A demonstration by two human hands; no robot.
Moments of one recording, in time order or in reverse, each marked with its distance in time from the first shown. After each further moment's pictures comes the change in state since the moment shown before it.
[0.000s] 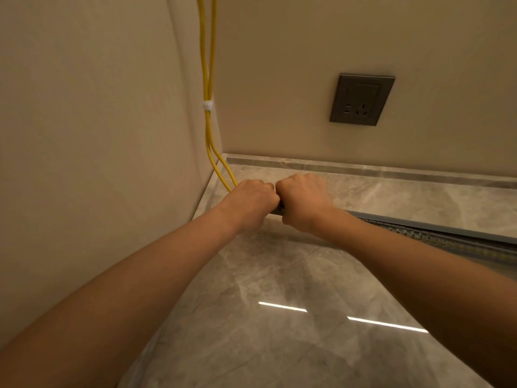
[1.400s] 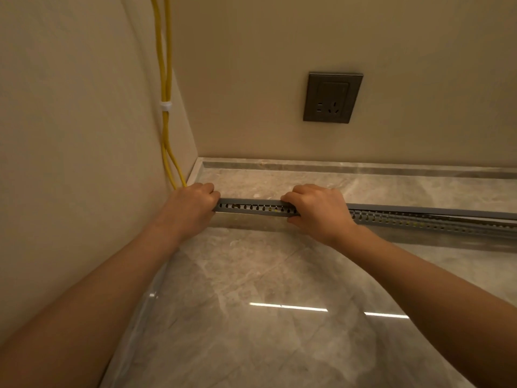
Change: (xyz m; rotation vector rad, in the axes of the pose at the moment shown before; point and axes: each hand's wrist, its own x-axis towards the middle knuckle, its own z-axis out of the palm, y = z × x) left_hand -0.022 -0.040 0.038 -0.110 0.120 -0.175; right_hand -0.038 0.059 0.028 0.059 0.123 -0.028
